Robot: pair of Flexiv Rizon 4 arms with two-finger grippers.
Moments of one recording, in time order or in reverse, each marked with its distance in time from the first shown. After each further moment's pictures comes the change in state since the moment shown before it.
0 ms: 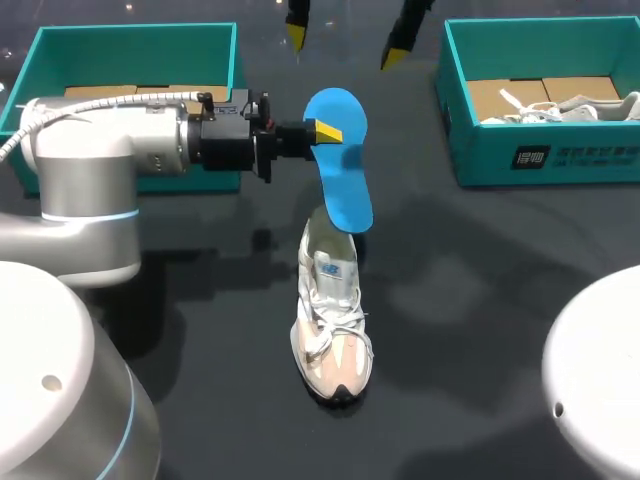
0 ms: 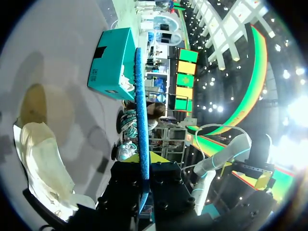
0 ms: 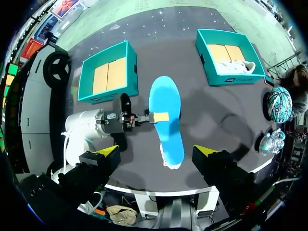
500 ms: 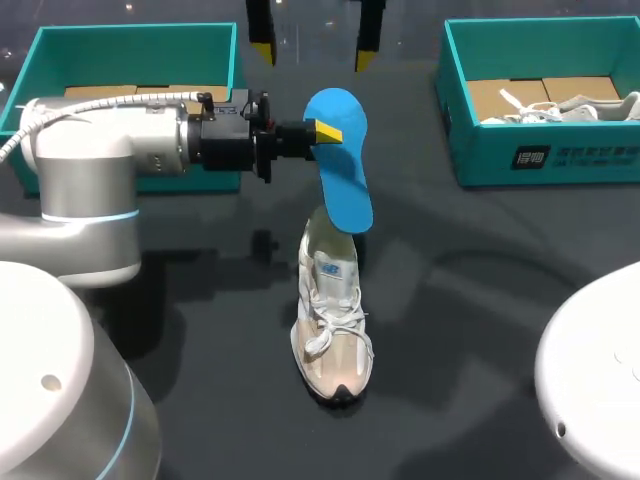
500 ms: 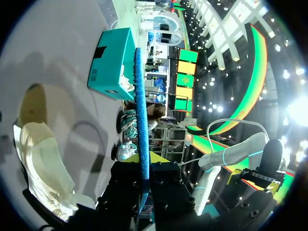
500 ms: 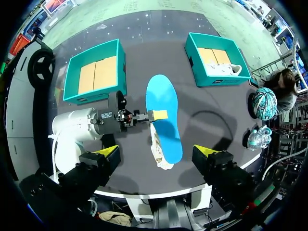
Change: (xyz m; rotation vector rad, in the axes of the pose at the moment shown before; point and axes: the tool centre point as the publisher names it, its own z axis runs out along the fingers) left arm 0.000 0.000 0.000 0.000 0.000 0.000; right arm 0.022 -0.008 0.009 -0.026 -0.164 0.016
